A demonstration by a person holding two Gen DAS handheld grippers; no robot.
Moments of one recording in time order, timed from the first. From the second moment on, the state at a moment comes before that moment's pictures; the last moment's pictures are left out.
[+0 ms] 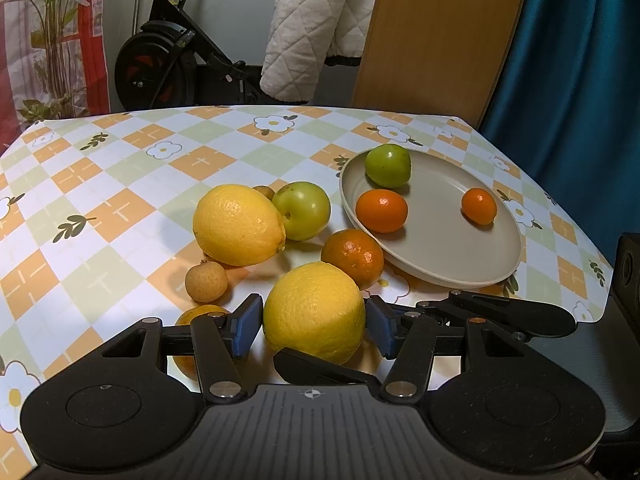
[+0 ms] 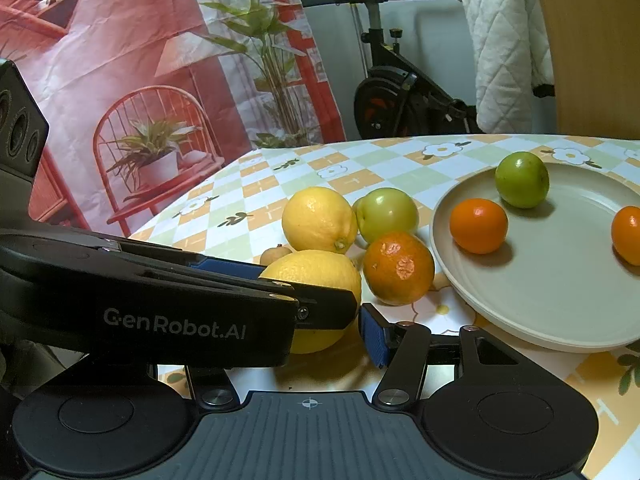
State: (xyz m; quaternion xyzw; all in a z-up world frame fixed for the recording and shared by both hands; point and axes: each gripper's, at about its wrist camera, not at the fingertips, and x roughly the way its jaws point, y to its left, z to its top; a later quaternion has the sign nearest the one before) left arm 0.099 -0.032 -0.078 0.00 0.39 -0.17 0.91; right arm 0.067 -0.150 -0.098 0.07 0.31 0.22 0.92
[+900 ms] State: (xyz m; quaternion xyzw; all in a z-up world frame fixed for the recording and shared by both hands) left arm 0.089 -0.054 -0.056 0.01 0.37 -0.19 0.91; right arm 0.042 -0.170 -0.075 0.07 0.27 0.20 0.94
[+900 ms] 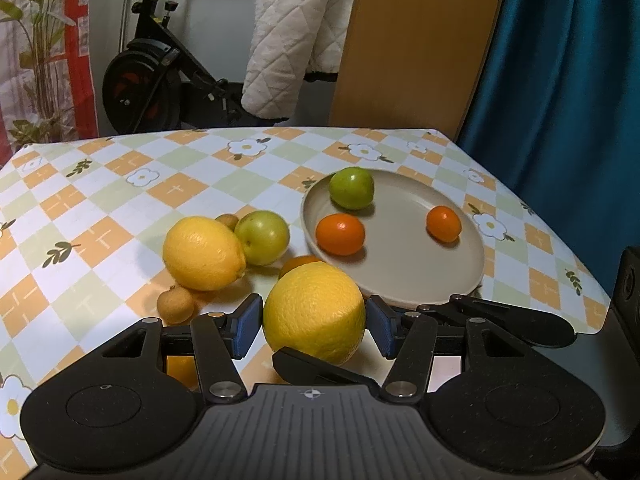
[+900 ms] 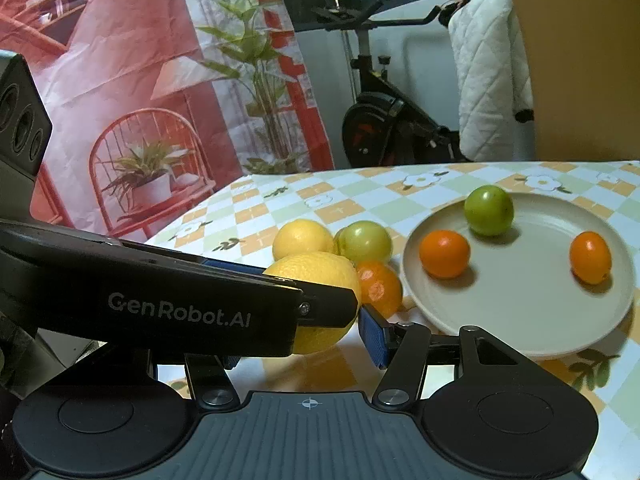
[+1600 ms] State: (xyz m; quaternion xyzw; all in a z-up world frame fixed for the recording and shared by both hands) left arm 0.130 -0.121 -0.056 0.02 0.37 -0.25 0.90; right arm 0.058 -0.231 -0.066 0.10 0.26 0.10 0.96
